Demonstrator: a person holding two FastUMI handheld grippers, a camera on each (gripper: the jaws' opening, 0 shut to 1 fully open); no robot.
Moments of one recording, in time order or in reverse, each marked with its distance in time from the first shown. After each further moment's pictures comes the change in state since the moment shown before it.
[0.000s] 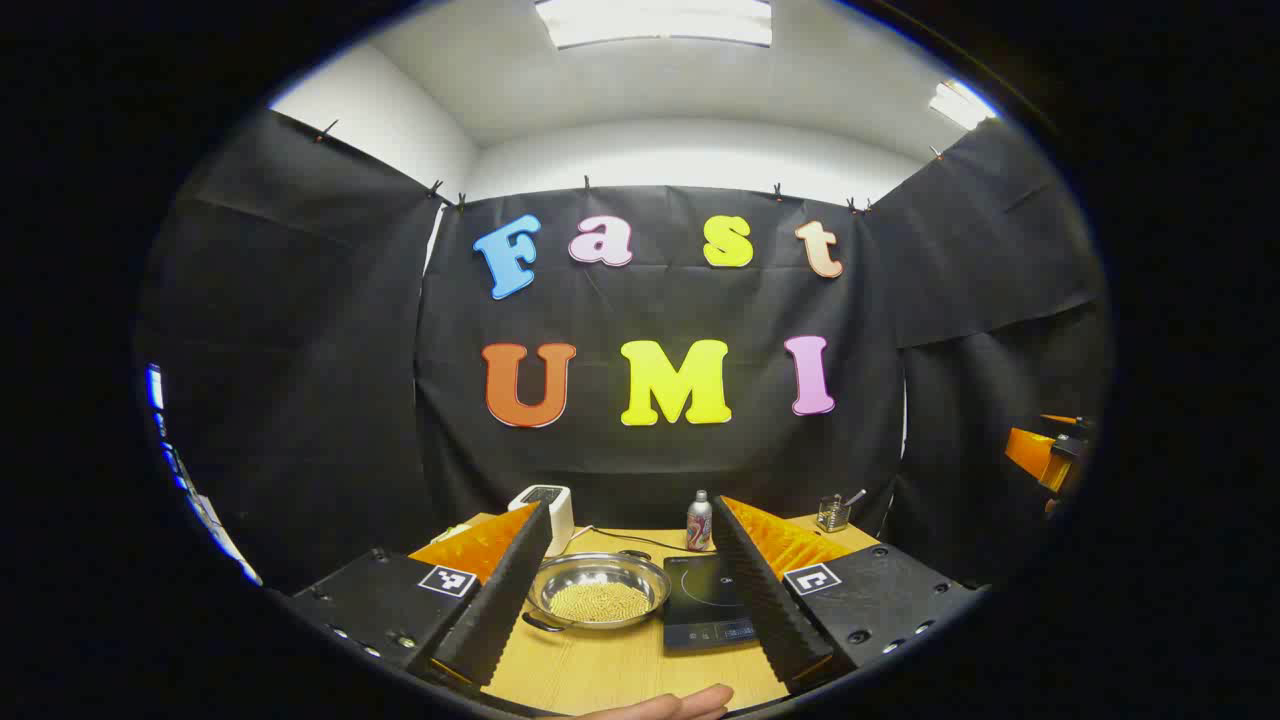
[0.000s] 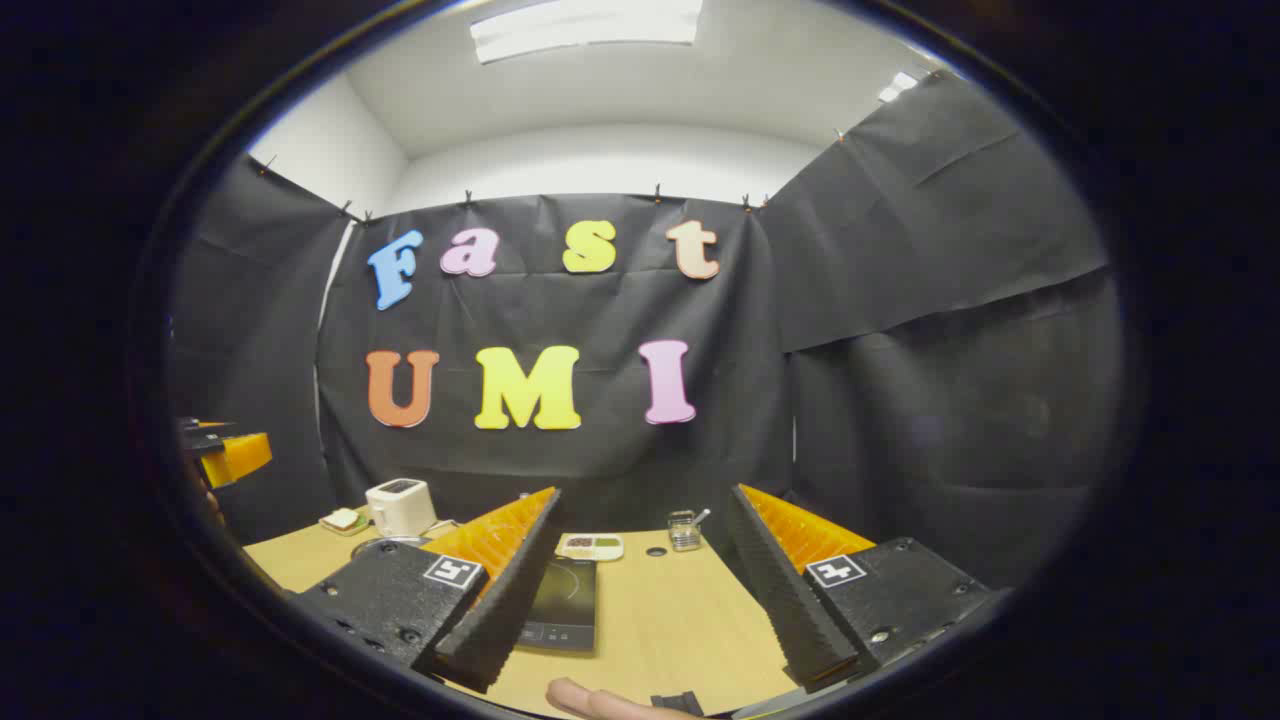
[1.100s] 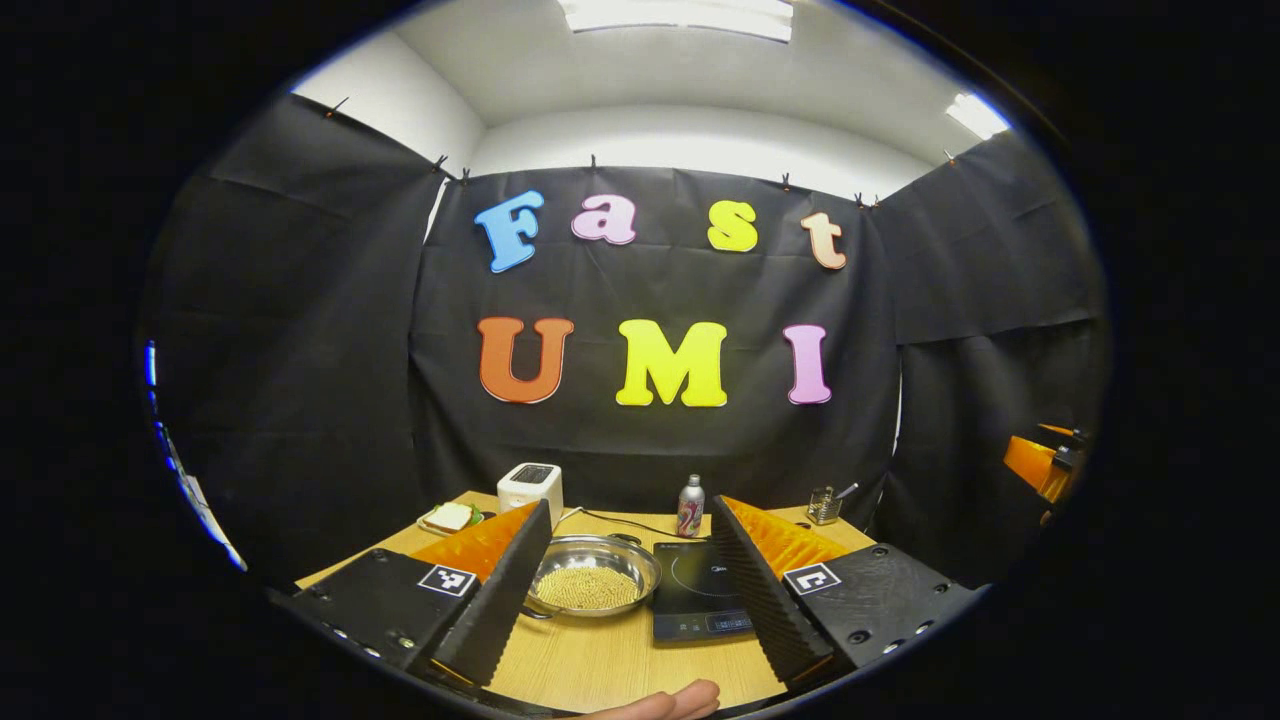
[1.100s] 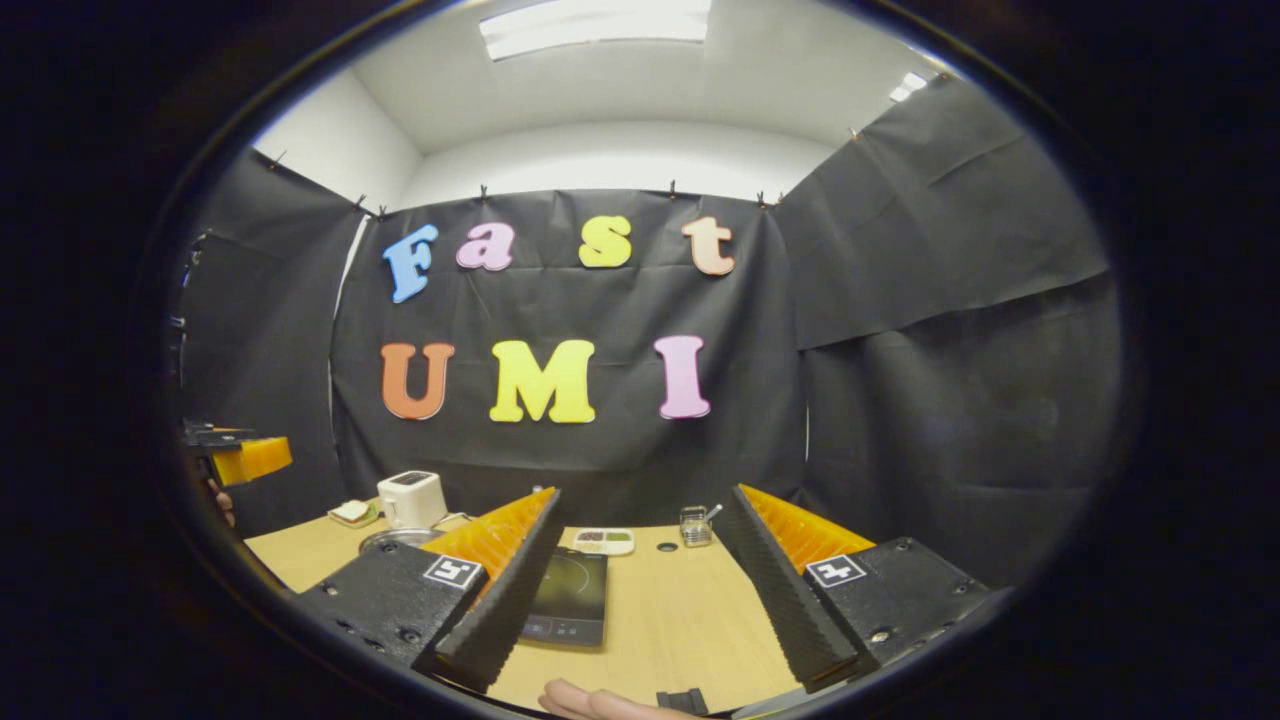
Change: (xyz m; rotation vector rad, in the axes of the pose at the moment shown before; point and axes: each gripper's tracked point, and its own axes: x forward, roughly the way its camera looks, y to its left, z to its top) left arm 0.011 0.007 -0.021 -0.054 0.055 -0.013; right arm -0.002 0.010 -0.012 -0.021 0.015 0.027
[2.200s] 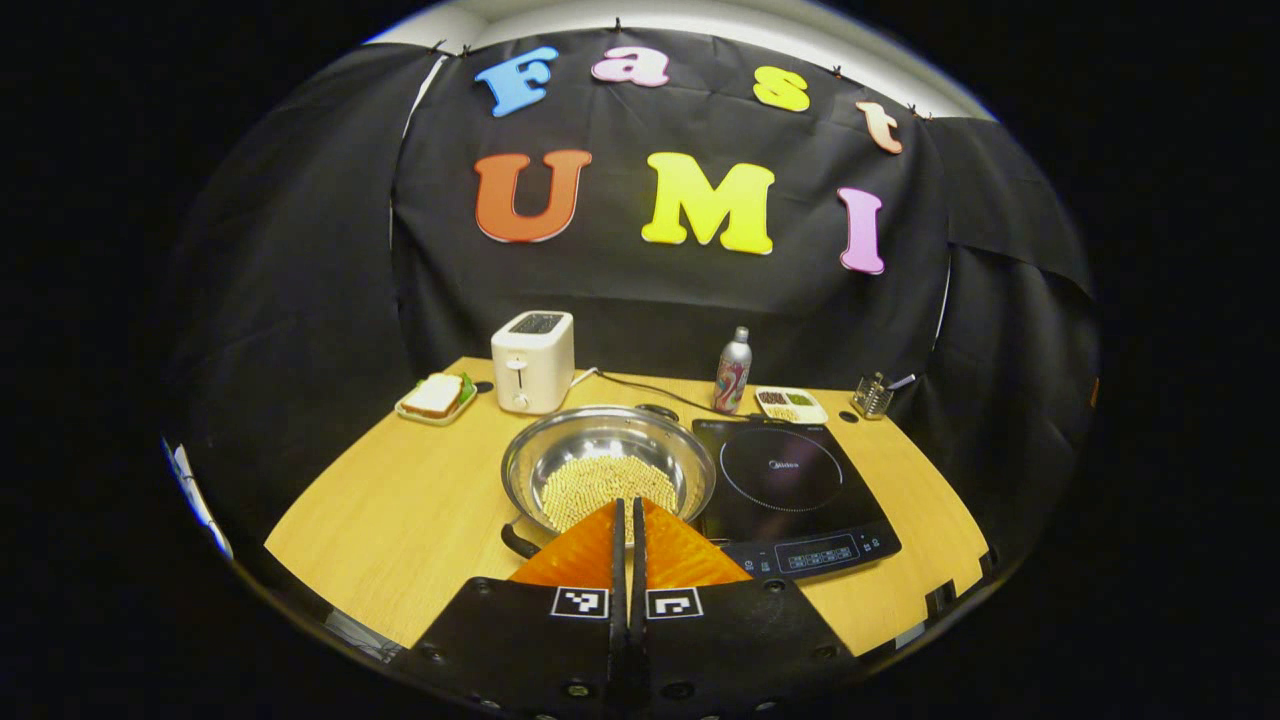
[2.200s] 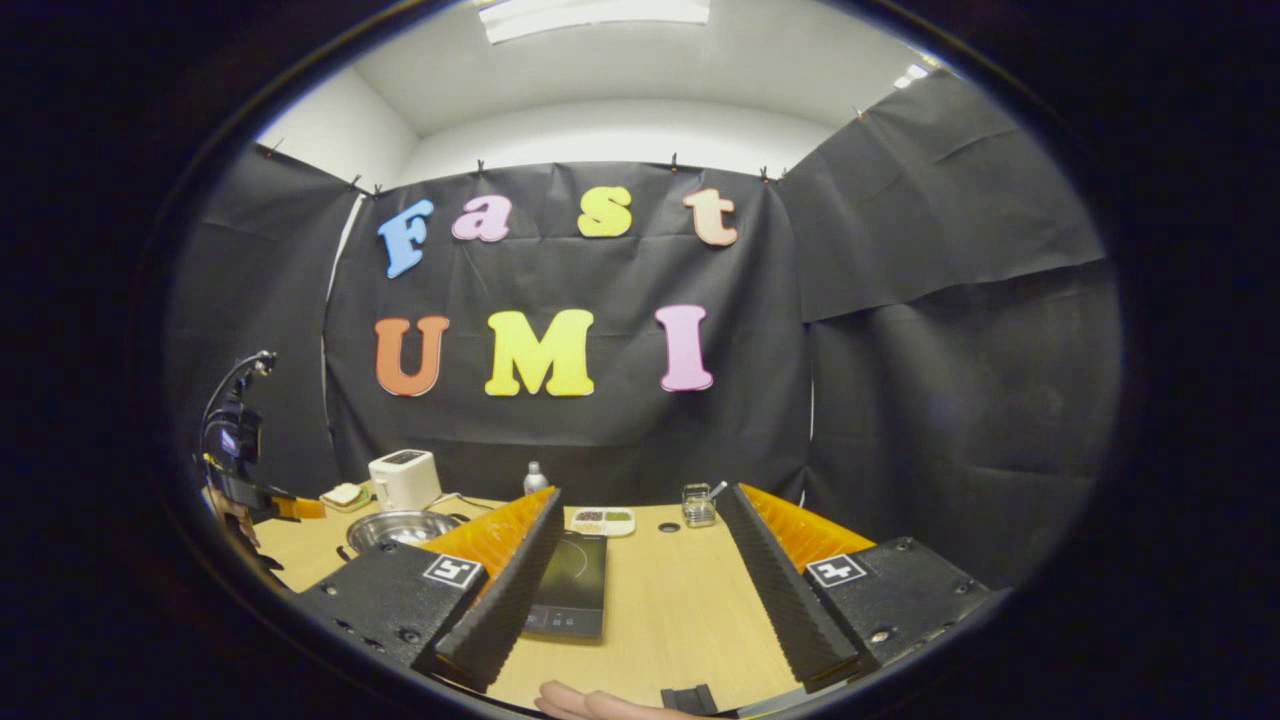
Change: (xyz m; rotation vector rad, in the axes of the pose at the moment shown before) left arm 0.094 0.055 -0.171 -0.031 0.496 0.005; right arm 0.039 0.001 -0.042 0.003 0.075 -0.017
